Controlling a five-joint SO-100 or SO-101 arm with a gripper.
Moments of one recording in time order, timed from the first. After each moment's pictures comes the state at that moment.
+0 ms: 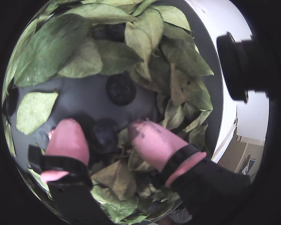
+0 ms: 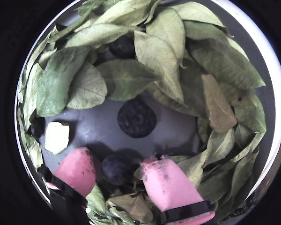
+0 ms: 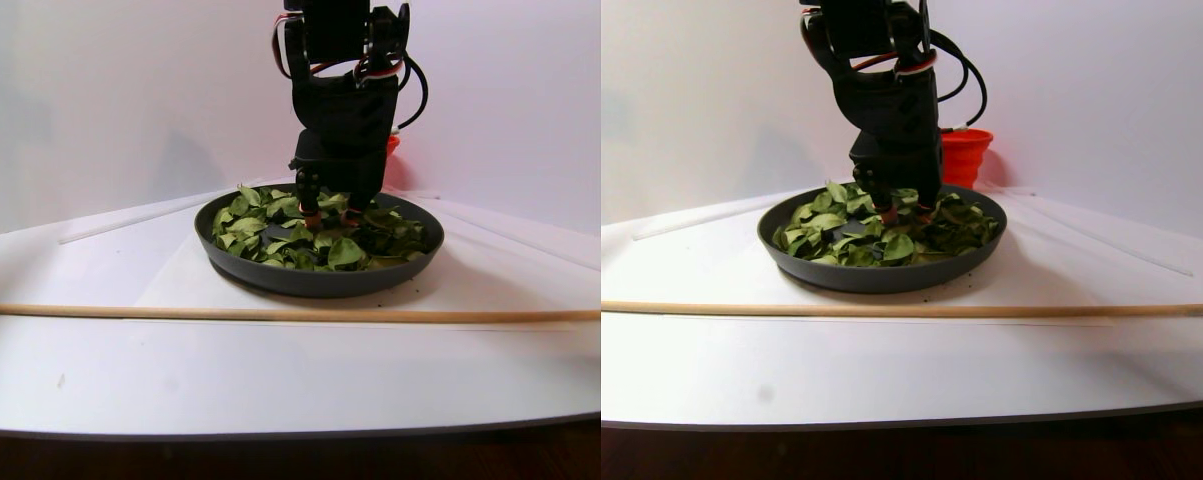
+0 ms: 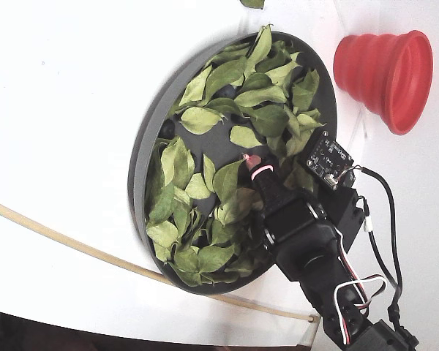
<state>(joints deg) 13.9 73.5 115.1 -22.3 -89.9</state>
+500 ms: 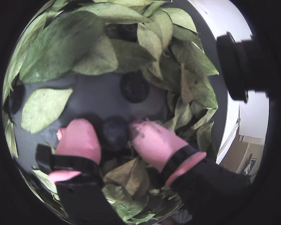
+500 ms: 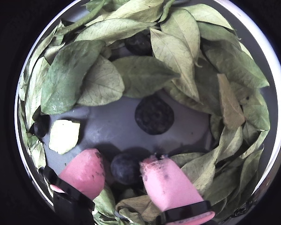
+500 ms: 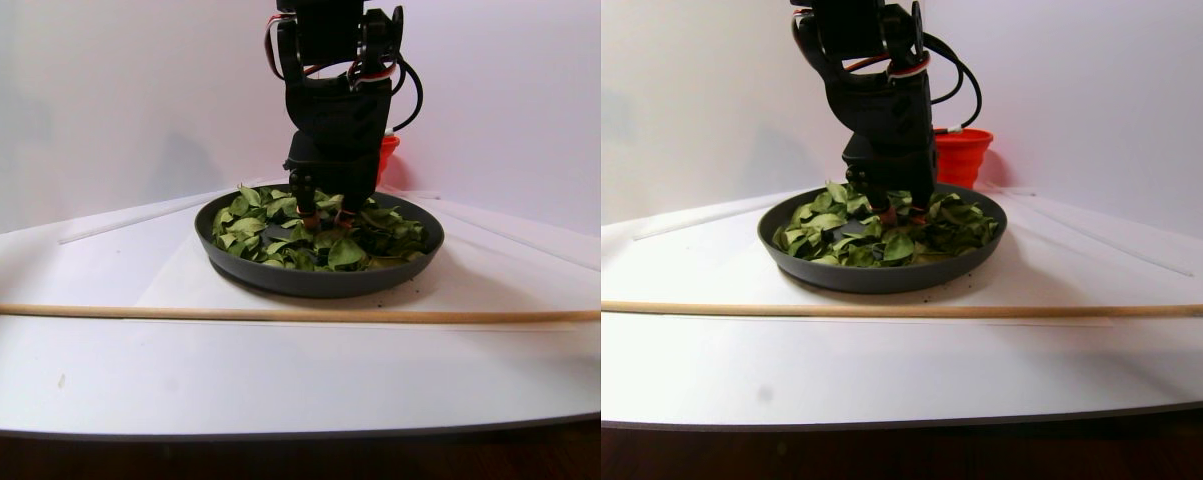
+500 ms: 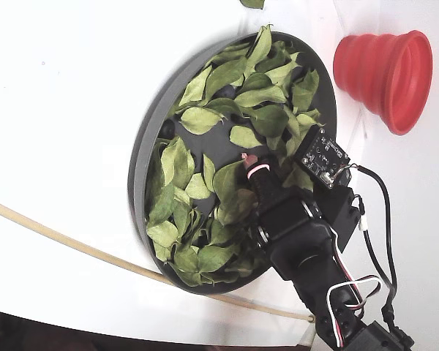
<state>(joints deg) 12.9 73.3 116.8 -24.1 -89.0</state>
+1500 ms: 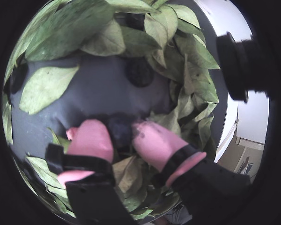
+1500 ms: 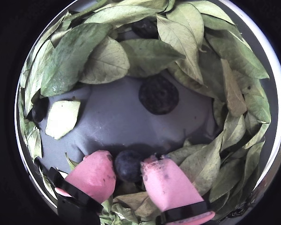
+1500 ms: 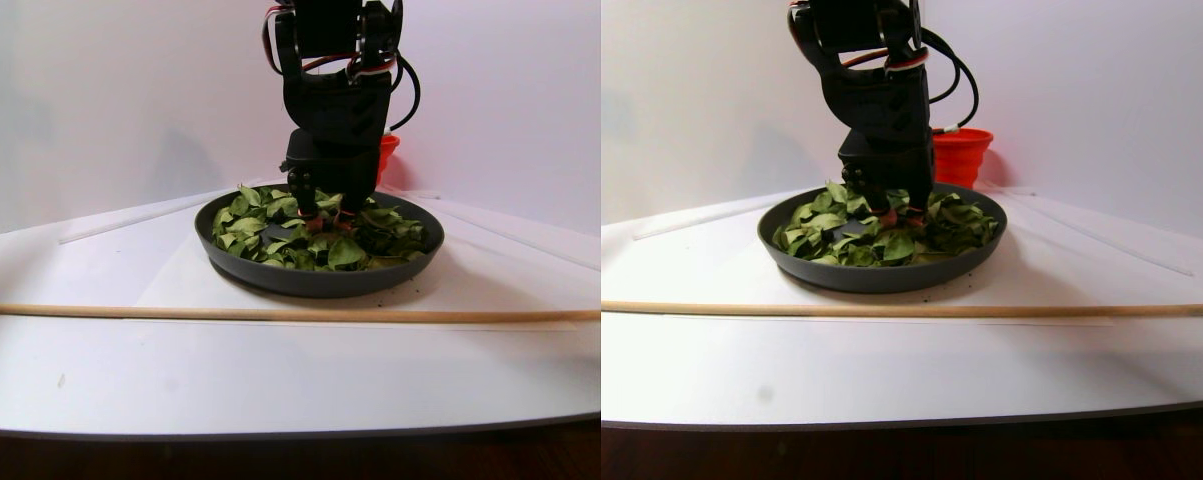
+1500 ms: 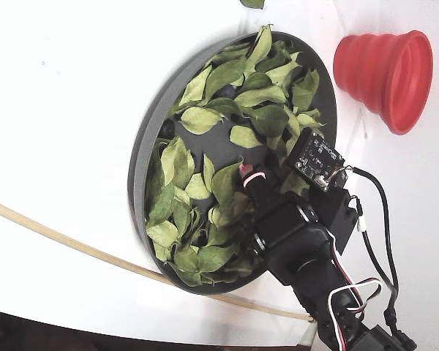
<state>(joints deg) 12.7 75.3 118.1 -21.4 -91.2</state>
